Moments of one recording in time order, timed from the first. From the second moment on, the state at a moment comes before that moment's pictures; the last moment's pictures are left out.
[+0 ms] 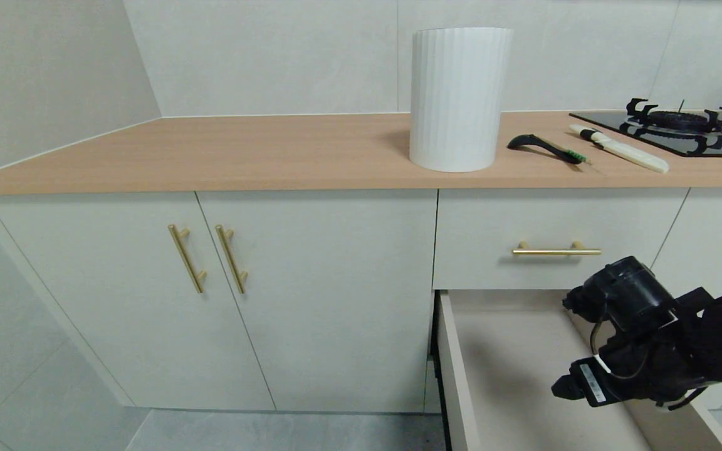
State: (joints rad) left arm 0.00 0.00 0.00 0.00 0.02 0.00; right arm 0.39 1.73 -0.81 0.19 -0.21 0.18
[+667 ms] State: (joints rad) left arm 0.00 0.00 0.00 0.00 0.02 0.00; right arm 0.36 1.56 -0.81 0.13 -0.20 0.18
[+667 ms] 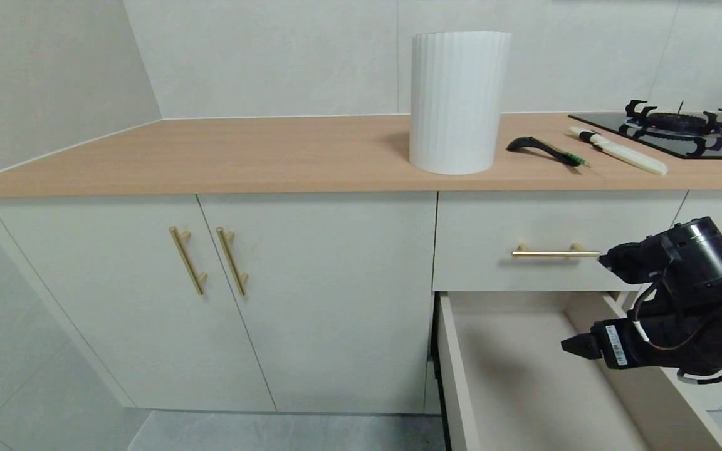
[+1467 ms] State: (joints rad) left arm 0.00 0.00 0.00 0.00 0.02 0.00; right arm 0.36 1.50 -0.81 0.13 -0.20 0.16
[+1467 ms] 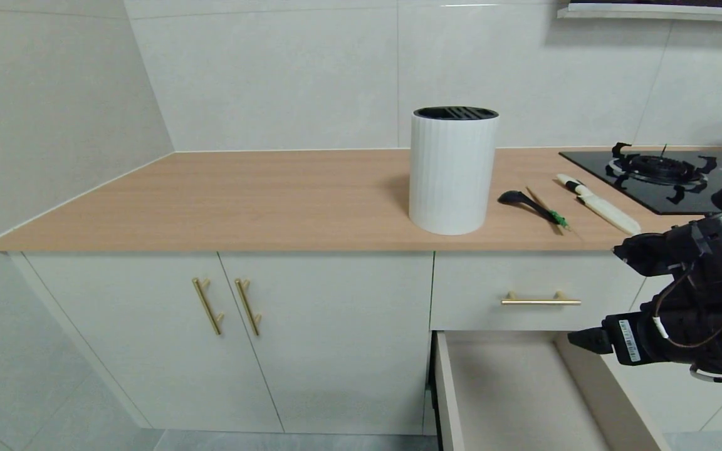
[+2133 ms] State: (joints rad) left arm 0.00 0.00 0.00 0.00 0.02 0.00; right arm 0.36 1.50 -0.81 0.13 -0.20 0.16
